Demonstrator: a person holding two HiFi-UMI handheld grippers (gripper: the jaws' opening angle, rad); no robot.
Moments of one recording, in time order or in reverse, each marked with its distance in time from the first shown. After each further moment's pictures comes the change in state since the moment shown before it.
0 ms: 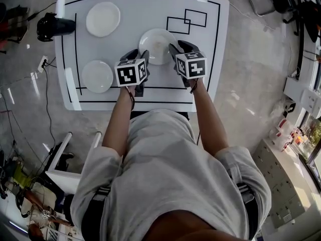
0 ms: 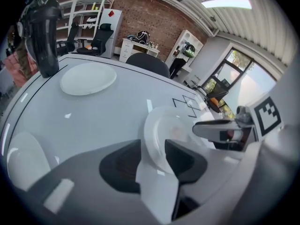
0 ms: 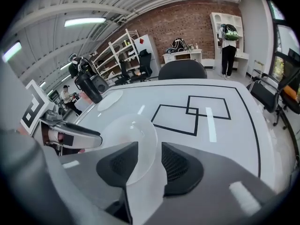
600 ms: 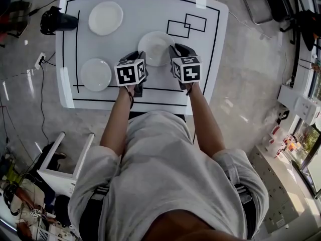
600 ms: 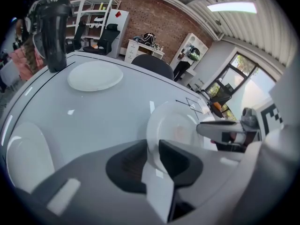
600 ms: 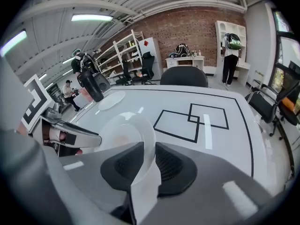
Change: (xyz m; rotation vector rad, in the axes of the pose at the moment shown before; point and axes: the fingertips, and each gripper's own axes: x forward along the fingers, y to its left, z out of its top) left arm -0.005 0.005 -0.003 -0.059 -0.020 0.019; right arm -0.007 0.008 0.009 -0.065 -0.035 -0.045
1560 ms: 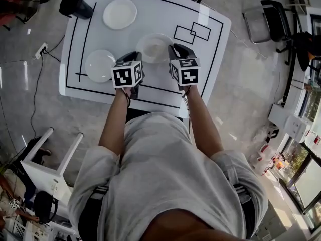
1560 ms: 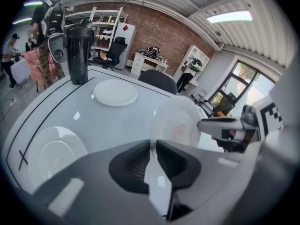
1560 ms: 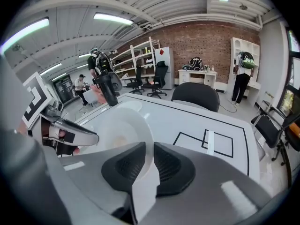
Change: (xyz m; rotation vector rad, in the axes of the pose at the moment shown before) left arm -0.061 0.023 0.003 -0.039 -0.135 0.046; right arm -0.025 0.050 0.038 -0.173 -0.093 0.029
